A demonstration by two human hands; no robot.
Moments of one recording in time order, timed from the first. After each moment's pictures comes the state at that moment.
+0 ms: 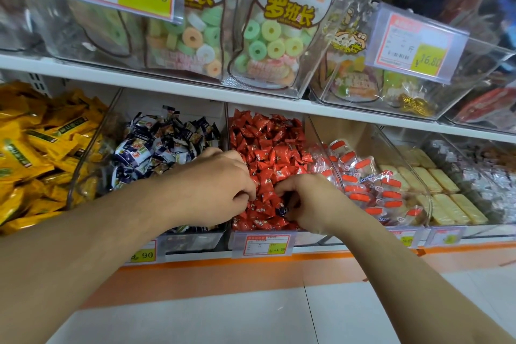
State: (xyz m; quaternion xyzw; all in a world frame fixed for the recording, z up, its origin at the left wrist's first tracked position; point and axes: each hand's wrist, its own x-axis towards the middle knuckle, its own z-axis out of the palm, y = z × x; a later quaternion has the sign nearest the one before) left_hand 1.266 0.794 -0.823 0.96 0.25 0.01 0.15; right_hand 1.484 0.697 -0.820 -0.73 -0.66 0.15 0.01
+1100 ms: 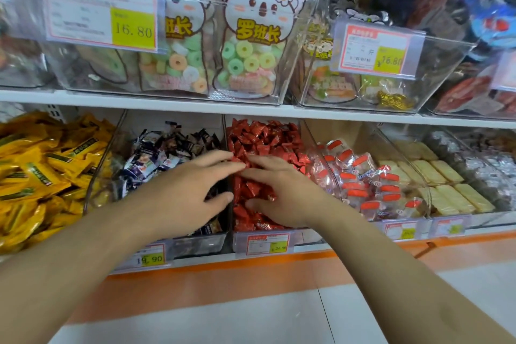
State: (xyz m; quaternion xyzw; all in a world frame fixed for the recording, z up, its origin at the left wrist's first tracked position) left_hand 1.228 0.770 -0.796 0.92 0.34 0.07 0.20; right_hand 1.456 0.710 -0.821 -0.64 -0.75 0.11 0.12
